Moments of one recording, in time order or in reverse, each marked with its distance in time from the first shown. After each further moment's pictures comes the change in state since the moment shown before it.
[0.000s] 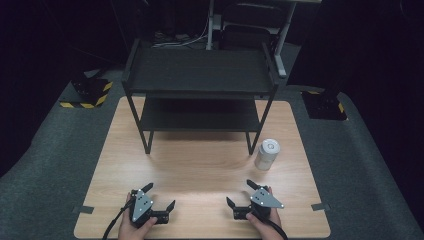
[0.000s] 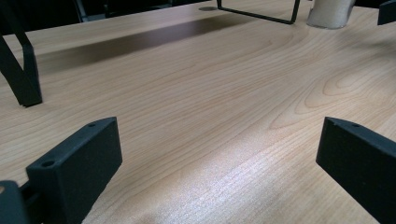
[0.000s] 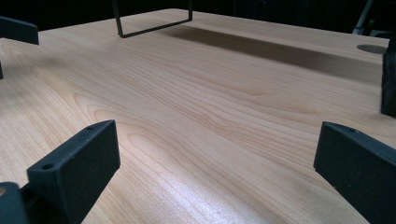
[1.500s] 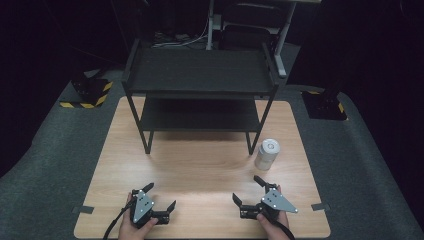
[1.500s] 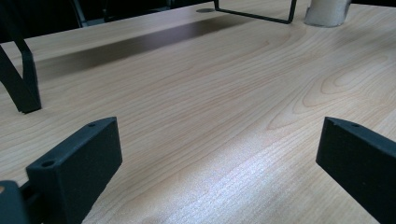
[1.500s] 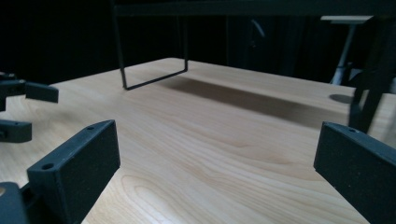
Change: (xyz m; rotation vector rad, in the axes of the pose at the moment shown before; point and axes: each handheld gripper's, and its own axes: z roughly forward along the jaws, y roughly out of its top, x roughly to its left) left arm -0.002 0.000 0.001 -0.001 0.002 0.024; right arm -0.001 0.004 -0.028 -0.168 -0.023 0.016
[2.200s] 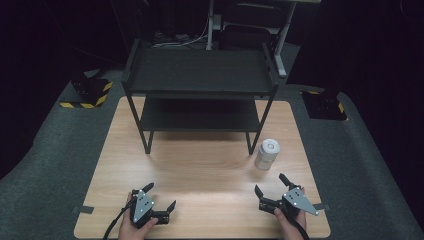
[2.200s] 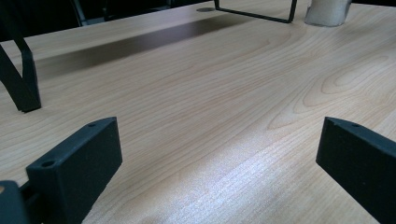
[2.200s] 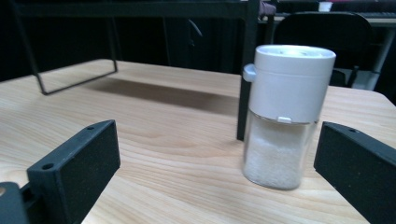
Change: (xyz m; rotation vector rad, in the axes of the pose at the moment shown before) left arm 0.000 0.001 0.000 0.003 -0.002 0.000; right arm -0.007 0.000 -0.022 0.016 -0.249 0.019
